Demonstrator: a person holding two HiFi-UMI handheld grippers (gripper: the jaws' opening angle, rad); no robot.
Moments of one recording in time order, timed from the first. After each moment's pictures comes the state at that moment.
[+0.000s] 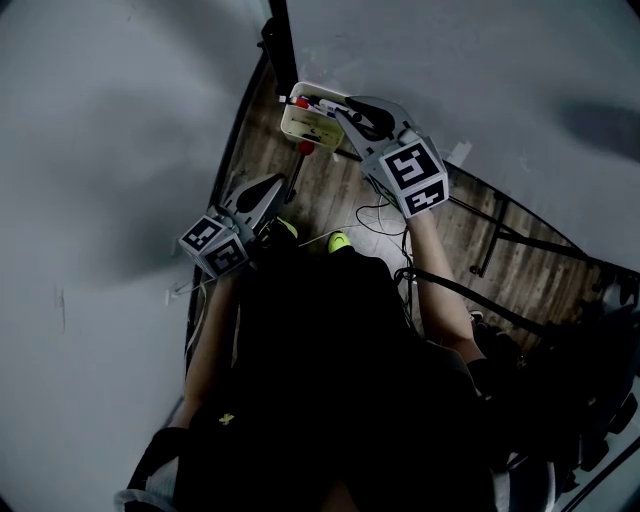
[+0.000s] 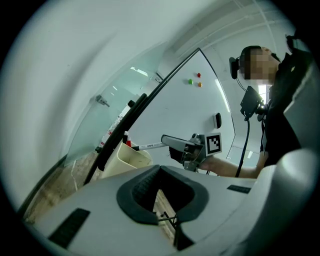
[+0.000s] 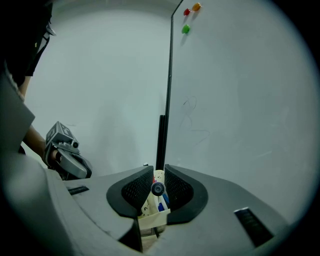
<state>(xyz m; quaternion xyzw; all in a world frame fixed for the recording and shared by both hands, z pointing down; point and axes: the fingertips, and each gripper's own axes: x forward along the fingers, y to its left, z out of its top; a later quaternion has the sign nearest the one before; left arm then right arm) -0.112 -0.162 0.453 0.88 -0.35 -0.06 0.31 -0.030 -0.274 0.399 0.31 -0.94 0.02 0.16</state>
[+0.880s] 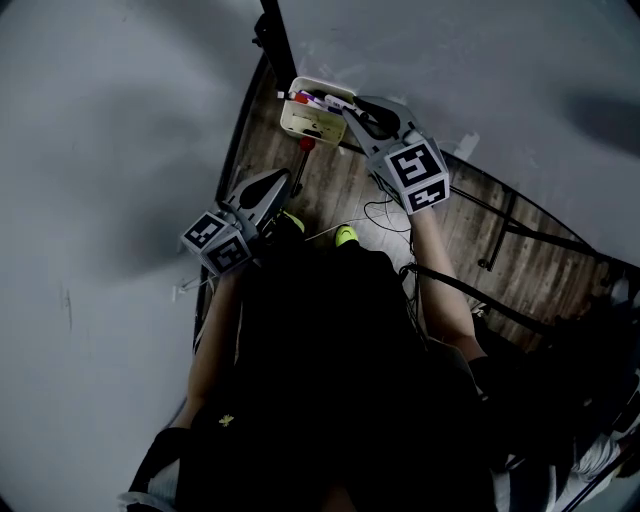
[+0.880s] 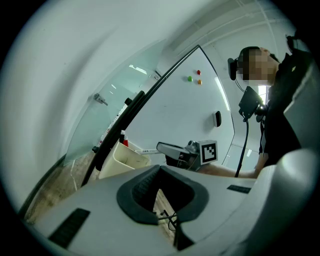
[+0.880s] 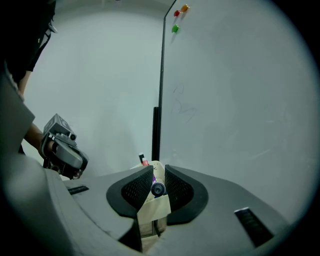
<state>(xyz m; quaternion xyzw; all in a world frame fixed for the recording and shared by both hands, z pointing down) -0.106 -0.167 0.451 0.88 -0.34 -0.05 0.32 -0.016 -0.279 0.429 0.33 -0.93 0.03 0.15</state>
